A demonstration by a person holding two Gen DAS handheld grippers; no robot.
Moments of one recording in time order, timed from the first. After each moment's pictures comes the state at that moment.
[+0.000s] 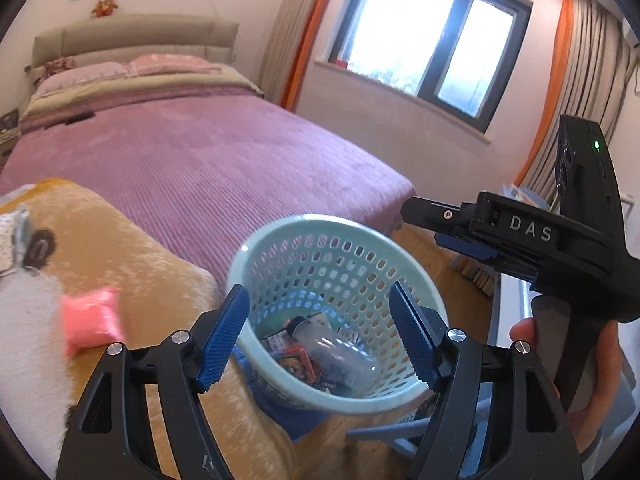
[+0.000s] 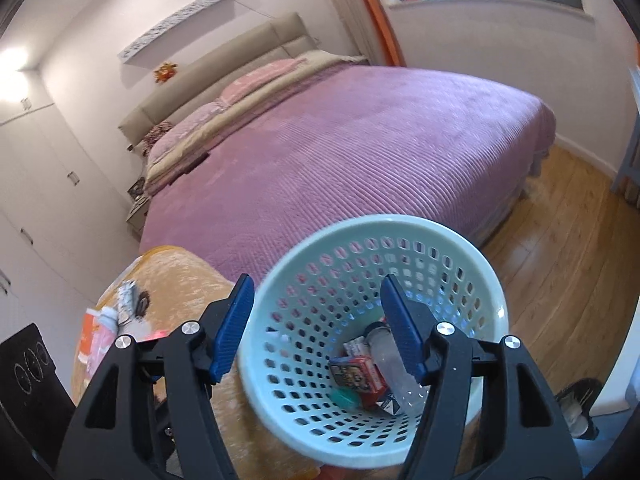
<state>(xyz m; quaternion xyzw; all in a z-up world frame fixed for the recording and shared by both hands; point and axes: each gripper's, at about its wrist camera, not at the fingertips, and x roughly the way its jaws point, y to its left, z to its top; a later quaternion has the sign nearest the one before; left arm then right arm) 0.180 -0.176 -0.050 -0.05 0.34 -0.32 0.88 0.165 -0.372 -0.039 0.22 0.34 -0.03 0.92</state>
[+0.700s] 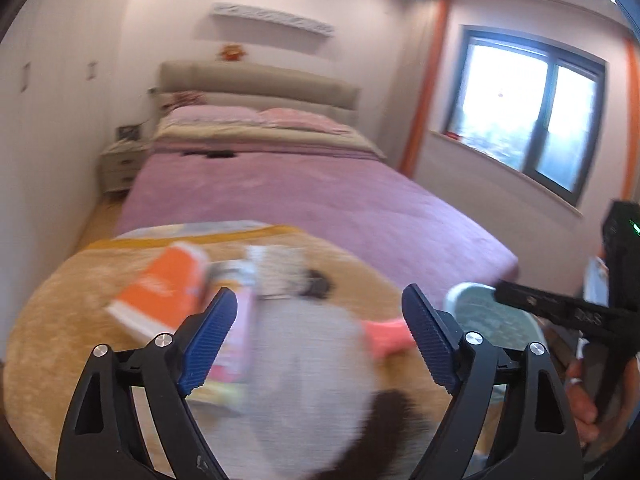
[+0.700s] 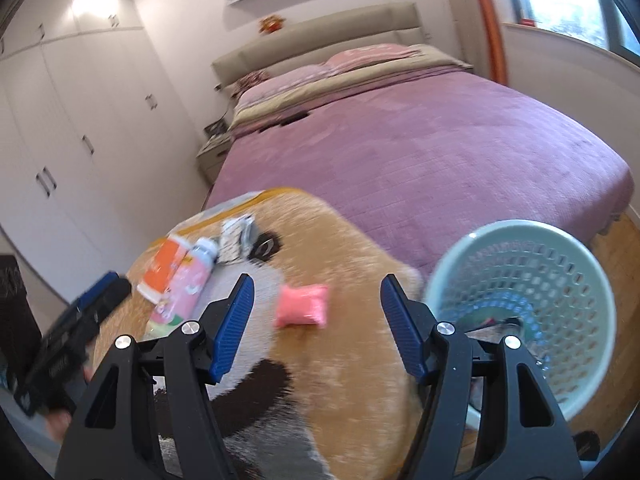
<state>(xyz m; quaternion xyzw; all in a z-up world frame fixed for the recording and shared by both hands) 0.165 0.055 0.004 -0.08 0.27 -0.11 0.95 0.187 -0.184 -0.018 0.12 0.37 0.12 0.91</state>
